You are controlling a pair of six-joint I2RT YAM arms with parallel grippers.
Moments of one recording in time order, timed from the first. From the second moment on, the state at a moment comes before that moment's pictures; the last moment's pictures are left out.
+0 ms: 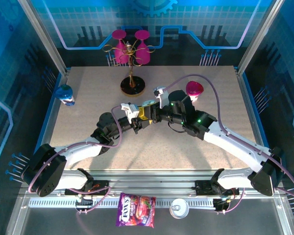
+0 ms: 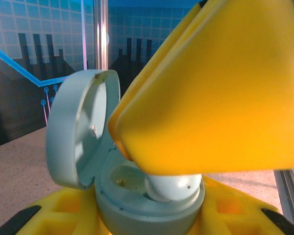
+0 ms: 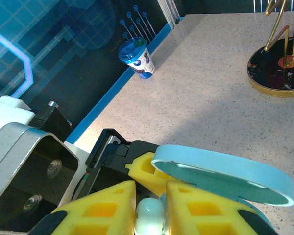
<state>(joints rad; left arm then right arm) -0.57 1.30 0.50 0.89 0.47 -0.11 0.80 1.28 1.14 -0.26 -0.16 0.47</state>
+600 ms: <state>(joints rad) -0.58 1.30 0.50 0.88 0.46 -0.12 0.81 1.28 1.14 -0.27 -0.11 0.47</state>
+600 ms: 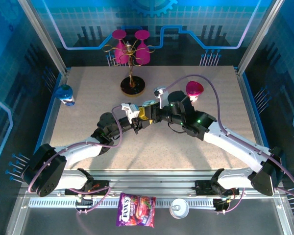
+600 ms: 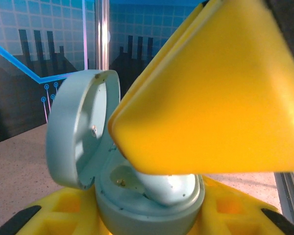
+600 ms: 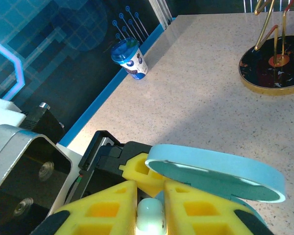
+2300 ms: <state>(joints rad) -0.58 1.27 0.52 0.86 0.46 -0.12 0.82 1.22 1.15 -0.34 -0.11 0.44</state>
